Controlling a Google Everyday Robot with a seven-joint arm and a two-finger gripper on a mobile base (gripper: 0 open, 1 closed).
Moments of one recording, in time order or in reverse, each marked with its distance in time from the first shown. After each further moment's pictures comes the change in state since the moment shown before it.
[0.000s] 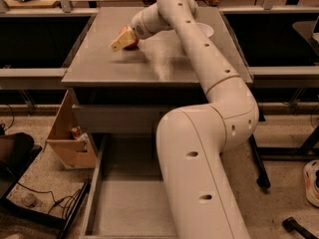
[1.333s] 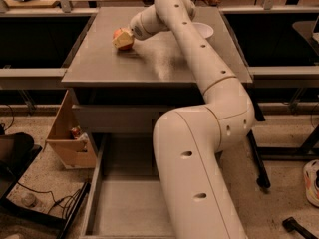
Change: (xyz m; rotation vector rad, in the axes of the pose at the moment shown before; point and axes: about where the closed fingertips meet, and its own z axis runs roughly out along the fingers) arm 0.005 -0.002 0.010 0.008 0.019 0.043
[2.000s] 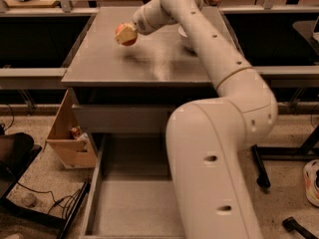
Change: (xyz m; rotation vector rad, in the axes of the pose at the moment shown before) arm -0.010 0.009 -0.039 0.007 0.015 -0.003
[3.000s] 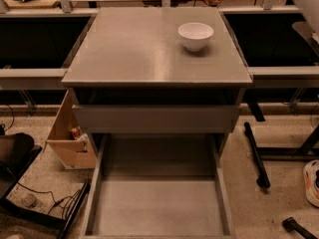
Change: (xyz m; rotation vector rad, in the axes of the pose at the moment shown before) arm -0.083 0.063 -0.259 0.239 -0.218 0.101
